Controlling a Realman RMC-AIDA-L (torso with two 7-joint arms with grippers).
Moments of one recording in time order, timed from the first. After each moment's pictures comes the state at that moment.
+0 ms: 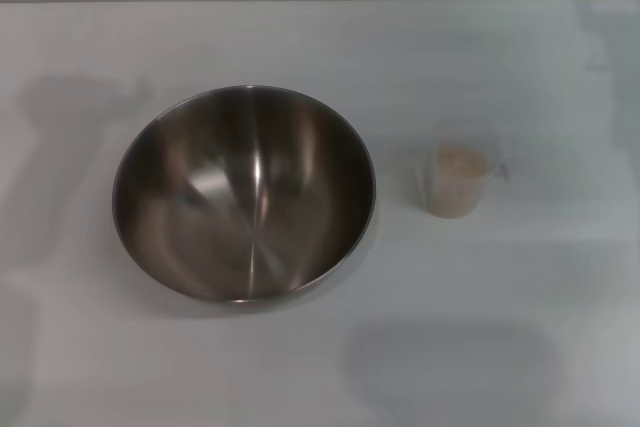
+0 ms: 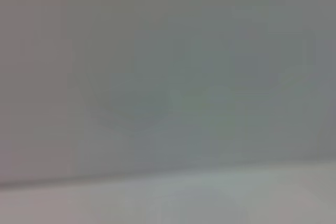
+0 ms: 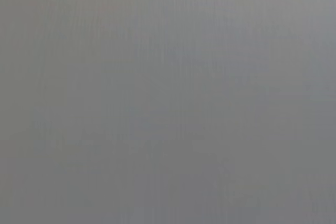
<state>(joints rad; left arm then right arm) -0.38 -2.05 -2.06 -1.90 2.60 -1.40 0.23 0.76 2.03 0.81 0.07 -1.87 -1.38 0.07</state>
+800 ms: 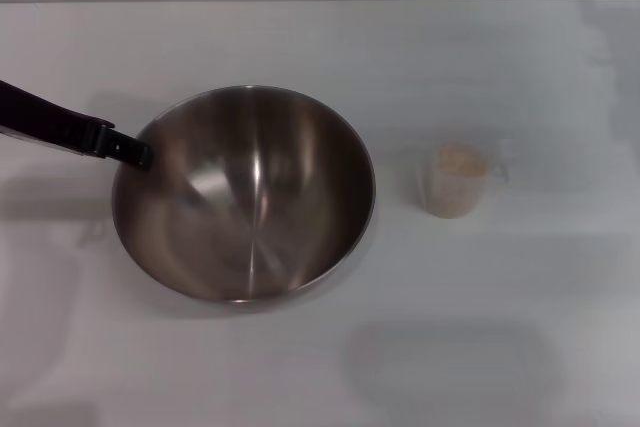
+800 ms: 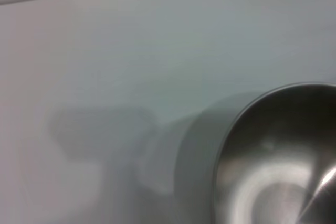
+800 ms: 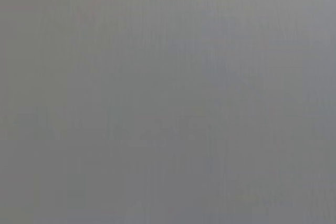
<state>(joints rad) -0.50 -2.06 -1.94 -1.63 2.62 -1.68 0.29 0.78 2.02 0.81 0.04 -1.87 -1.34 0.07</state>
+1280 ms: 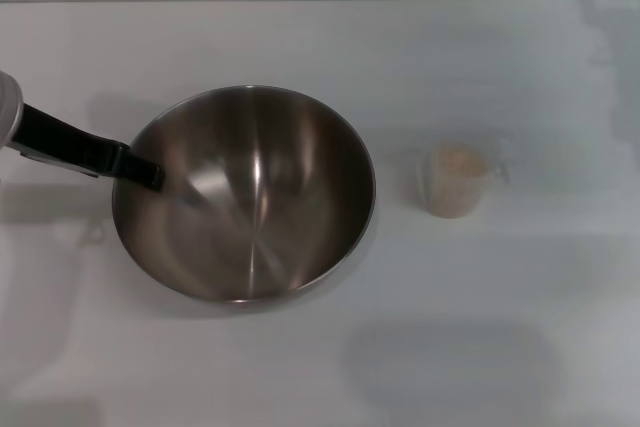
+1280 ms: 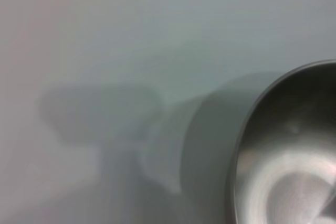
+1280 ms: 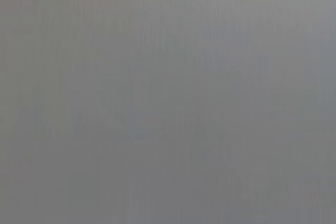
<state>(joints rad) -0.52 -2.06 -1.91 -1.47 2.63 -1.59 0.31 0.78 2.02 0.81 0.04 -1.88 -1.34 0.07</state>
